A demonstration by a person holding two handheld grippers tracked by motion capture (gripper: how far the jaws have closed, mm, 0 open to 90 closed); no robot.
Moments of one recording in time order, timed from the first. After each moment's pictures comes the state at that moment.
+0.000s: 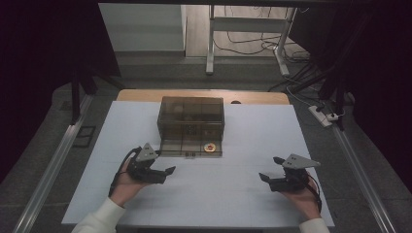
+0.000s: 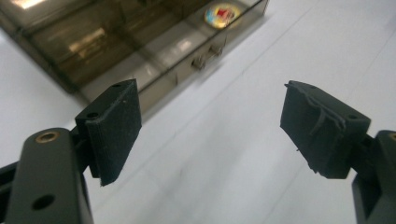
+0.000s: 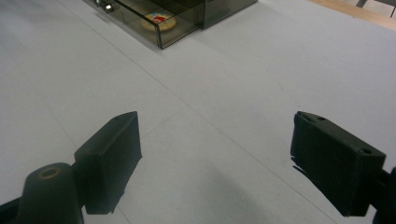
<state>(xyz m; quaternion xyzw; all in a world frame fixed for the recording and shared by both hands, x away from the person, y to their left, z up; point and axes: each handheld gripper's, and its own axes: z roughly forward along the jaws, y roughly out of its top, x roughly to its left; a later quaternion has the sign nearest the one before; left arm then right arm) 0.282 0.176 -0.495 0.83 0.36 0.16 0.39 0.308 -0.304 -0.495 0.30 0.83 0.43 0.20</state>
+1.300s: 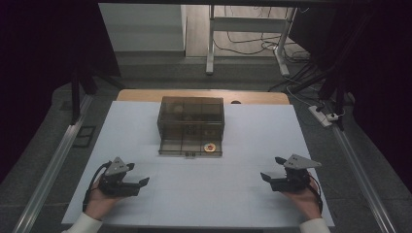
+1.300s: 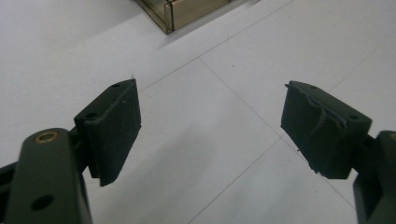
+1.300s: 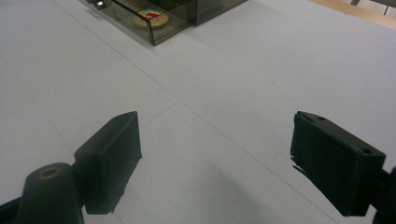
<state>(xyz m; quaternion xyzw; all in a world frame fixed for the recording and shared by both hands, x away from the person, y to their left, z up) 0.247 0.238 -0.520 0.81 0.42 0.16 0.38 0.309 -0.309 -0.498 0.31 0.83 0.42 0.20</state>
